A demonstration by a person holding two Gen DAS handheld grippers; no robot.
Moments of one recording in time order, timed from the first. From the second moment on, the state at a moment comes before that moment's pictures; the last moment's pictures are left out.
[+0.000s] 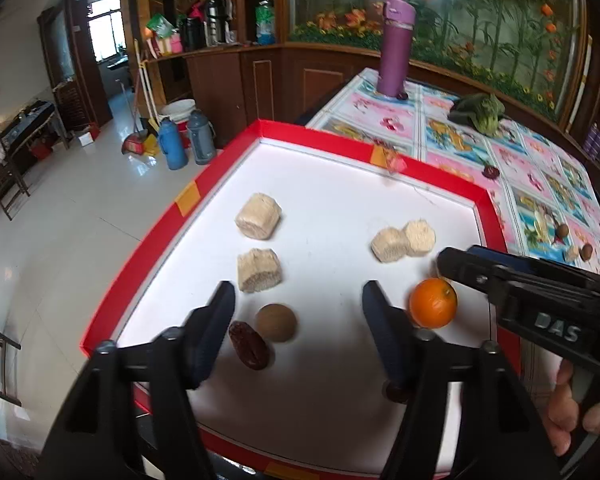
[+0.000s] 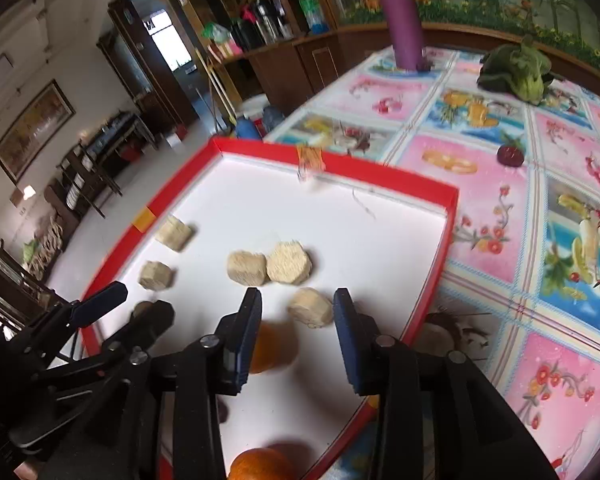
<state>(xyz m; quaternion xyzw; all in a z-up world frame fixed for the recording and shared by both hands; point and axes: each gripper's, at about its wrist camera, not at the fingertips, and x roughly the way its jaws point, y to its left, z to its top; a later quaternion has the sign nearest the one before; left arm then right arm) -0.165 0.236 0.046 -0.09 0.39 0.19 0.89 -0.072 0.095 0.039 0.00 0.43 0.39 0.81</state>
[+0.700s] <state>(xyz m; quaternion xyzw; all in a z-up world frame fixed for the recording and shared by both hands) -0.141 0.141 0.092 -0.01 0.38 0.12 0.92 -0.050 -0.055 0.058 0.06 0.39 0.30 0.87</state>
